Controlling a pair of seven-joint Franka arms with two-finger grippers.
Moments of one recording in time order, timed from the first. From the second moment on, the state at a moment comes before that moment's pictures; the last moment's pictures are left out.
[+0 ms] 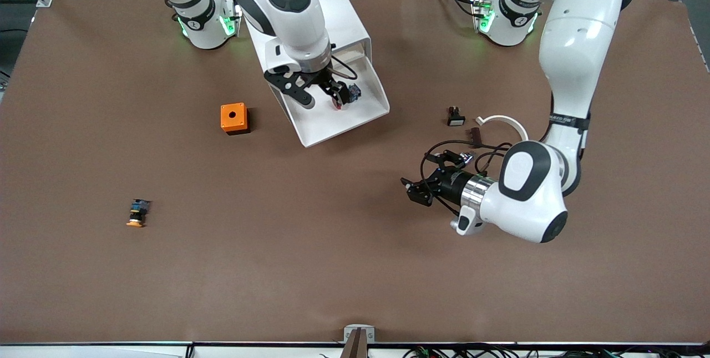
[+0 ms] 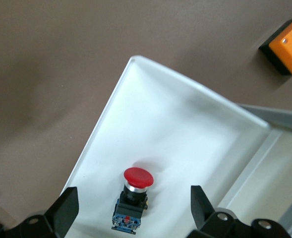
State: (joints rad) left arm -0.27 0.80 -0.05 -1.15 -0.73 1.54 -0.88; right arm 0.78 0.19 0.03 -1.84 0.08 2.03 1.44
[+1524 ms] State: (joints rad) left arm -0.40 0.73 -0.05 -1.17 -0.40 1.82 -0.87; right arm 0.90 0.35 0.03 -1.83 0.06 2.14 1.66
